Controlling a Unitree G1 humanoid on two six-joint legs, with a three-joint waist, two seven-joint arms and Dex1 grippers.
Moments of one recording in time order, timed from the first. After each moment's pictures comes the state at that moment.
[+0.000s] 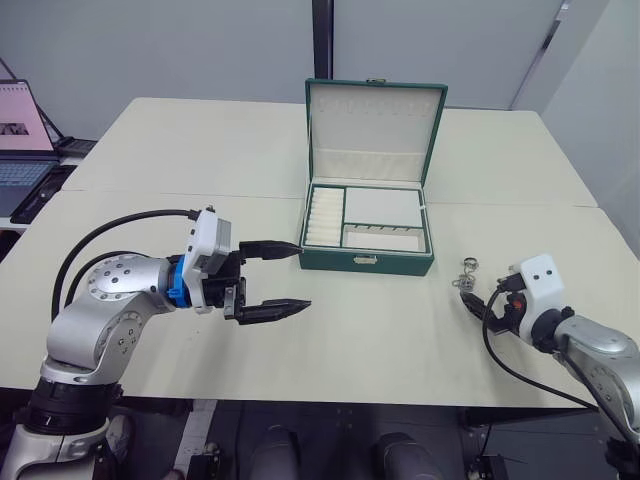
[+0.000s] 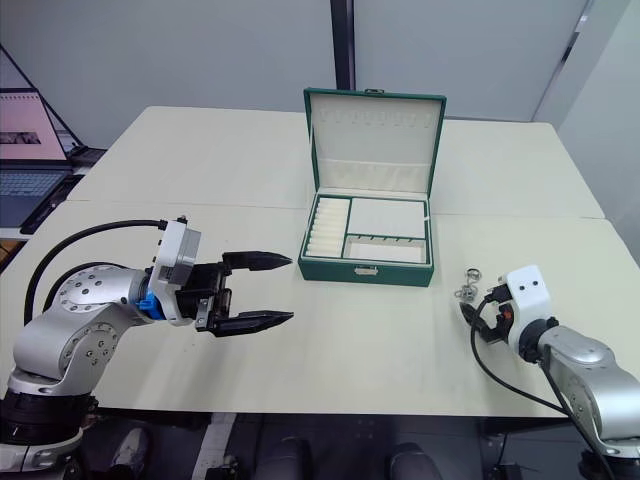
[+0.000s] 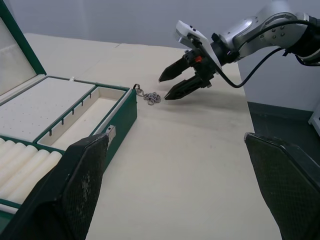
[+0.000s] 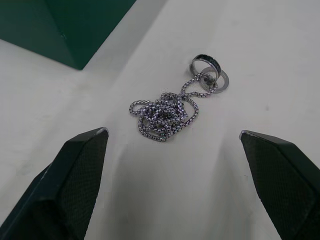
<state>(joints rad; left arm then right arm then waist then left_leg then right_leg) -0.33 0.78 0.08 -0.28 -0.68 0.45 -1.20 -0.06 -0.62 -0.20 -0.38 0.37 0.84 0.42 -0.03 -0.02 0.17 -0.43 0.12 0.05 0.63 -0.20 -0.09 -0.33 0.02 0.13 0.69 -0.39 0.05</state>
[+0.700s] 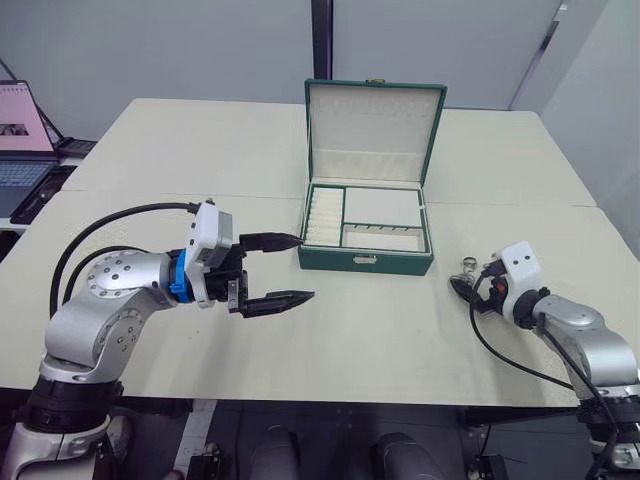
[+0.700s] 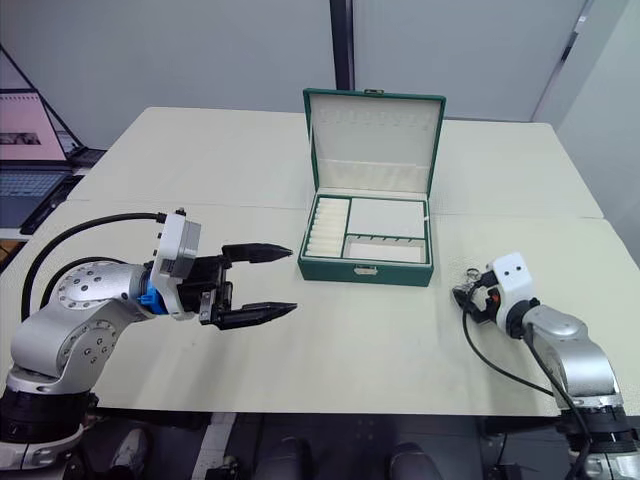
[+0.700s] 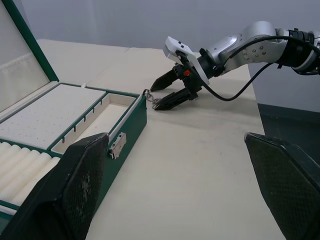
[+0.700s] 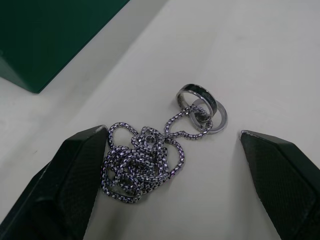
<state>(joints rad) -0.35 0.78 0.08 -0.31 -0.69 0.47 -1.14 -0.23 -0.60 -0.09 -0.06 0.27 0.62 0.47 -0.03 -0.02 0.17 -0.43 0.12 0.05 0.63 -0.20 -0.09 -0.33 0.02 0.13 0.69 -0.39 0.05</state>
